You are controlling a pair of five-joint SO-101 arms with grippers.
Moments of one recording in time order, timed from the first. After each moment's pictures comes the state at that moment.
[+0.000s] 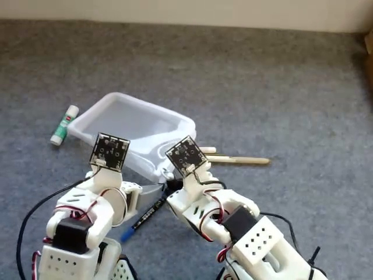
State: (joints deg) left arm 7.2 -86.7 70.8 74.2 2.7; right arm -44.0 -64.4 69.3 49.2 0.2
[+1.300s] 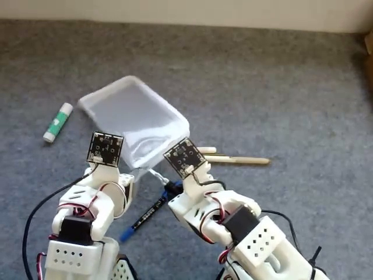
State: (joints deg) left arm -1.5 -86.0 78.9 62.0 2.4; right arm -45.3 -64.4 65.6 58.0 0.7
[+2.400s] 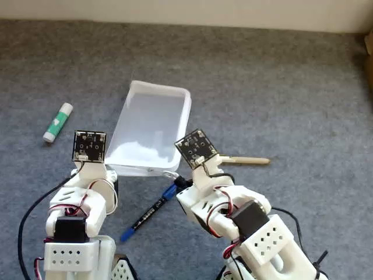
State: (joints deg) left arm -8.9 -86.0 78.9 61.9 2.3; right arm -39.5 -64.4 59.6 64.7 0.8
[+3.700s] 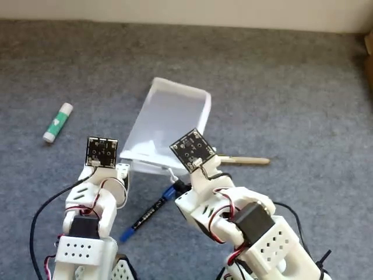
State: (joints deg) left arm -2.8 -86.0 95.8 32.2 2.2; right arm -43.1 -64.4 52.2 72.7 0.7
